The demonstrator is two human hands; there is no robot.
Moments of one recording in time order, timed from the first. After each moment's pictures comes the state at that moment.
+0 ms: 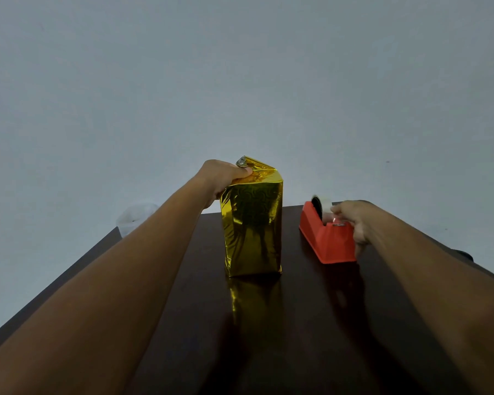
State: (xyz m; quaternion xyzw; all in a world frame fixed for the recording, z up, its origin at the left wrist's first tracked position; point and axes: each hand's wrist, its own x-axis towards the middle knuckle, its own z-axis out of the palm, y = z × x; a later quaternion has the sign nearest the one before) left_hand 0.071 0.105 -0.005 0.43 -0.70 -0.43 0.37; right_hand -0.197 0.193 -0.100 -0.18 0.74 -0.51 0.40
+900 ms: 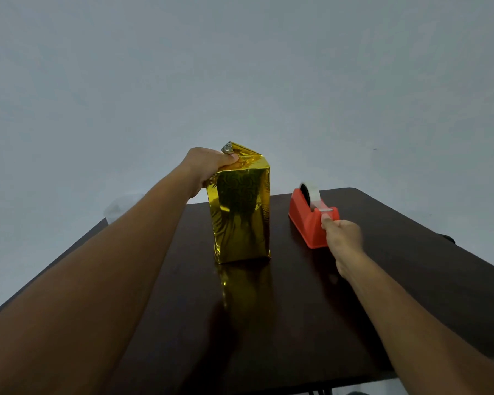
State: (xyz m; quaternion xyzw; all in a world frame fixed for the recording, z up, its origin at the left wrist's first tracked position) left_hand 0.070 0.110 -0.010 0.43 -0.70 -0.41 0.39; right_hand -0.163 0.215 -0.184 -0.20 0.71 -0.65 0.18
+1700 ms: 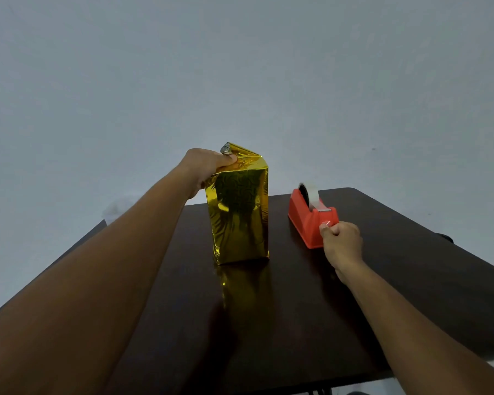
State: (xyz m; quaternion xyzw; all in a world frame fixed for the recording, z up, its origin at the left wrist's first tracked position) left_hand 0.072 0.105 -0.011 0.43 -0.70 -0.41 0.39; right_hand -0.156 0.226 -0.188 -0.26 0.77 -0.58 0.05
